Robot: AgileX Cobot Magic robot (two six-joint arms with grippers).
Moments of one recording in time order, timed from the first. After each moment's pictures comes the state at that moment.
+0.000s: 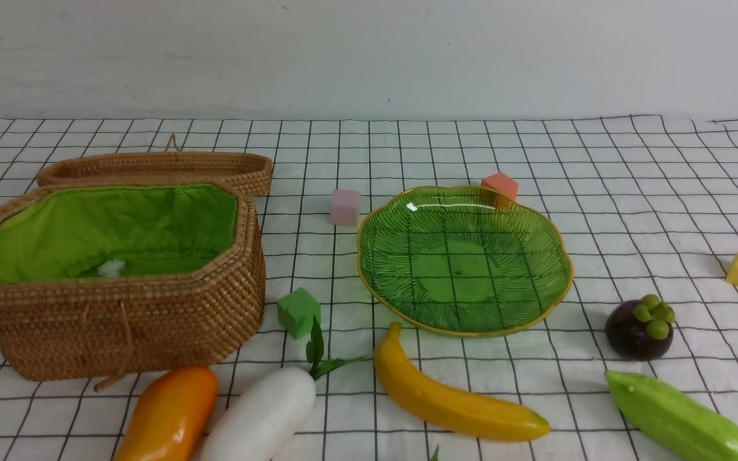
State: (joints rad) right arm -0.06 -0.01 0.01 -0.01 0.39 -0.05; left arm -0.07 0.52 -0.78 -0.19 0.54 -0.39
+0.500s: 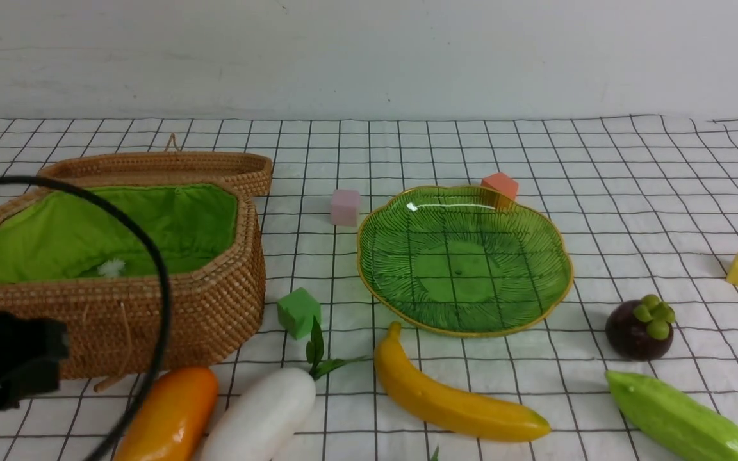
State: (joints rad) right arm -0.06 -0.01 0.01 -0.01 0.39 -0.05; left arm -0.19 0.98 -0.79 -0.06 0.88 -0.28
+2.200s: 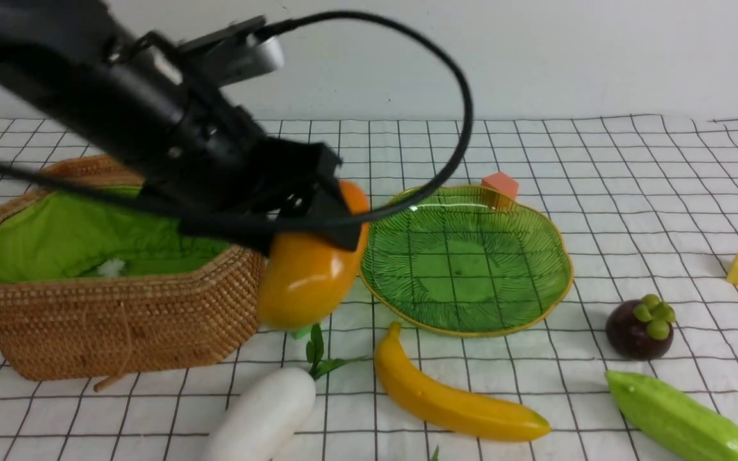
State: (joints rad) right arm -0.06 -0.01 0.01 -0.01 0.39 -0.05; left arm -0.42 1.58 -1.54 -0.43 1.08 -0.02
